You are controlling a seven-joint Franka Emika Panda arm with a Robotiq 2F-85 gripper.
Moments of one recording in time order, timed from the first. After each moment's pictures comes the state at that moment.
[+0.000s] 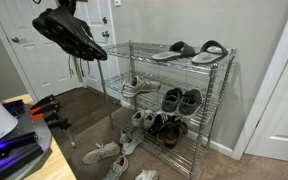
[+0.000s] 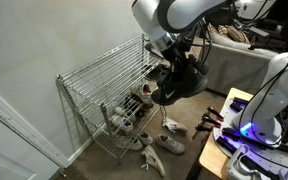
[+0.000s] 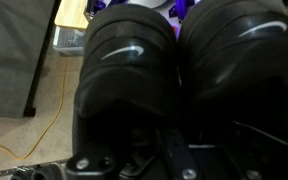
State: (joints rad) arm 0.34 0.07 0.19 -1.94 -0.09 1.37 0.38
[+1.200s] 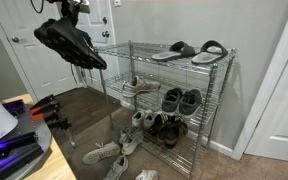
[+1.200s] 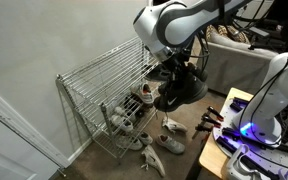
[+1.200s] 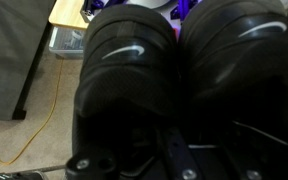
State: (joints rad) arm 0.32 0.11 0.20 -2.02 -0.09 1.45 0.33
